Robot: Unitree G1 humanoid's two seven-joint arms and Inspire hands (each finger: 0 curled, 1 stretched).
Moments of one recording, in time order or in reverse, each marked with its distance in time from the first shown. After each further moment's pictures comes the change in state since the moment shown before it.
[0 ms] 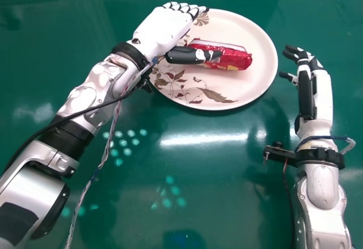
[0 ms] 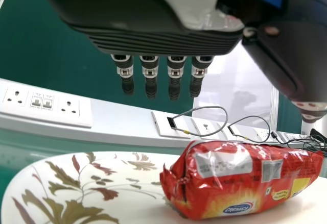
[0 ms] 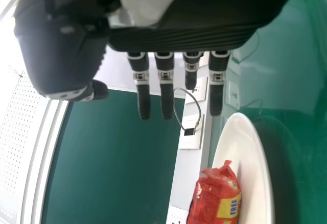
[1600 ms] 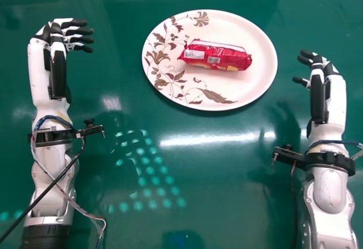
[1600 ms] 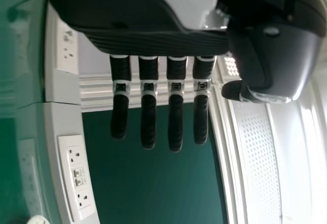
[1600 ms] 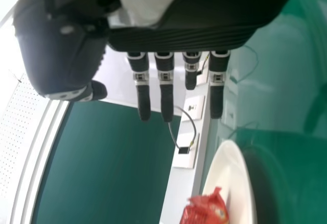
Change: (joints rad) left arm 0.712 -0.226 0.568 -0.421 -0.799 -0.362 0.201; right arm 0.011 -0.003 -0.056 -0.002 -0.029 0.010 -0.035
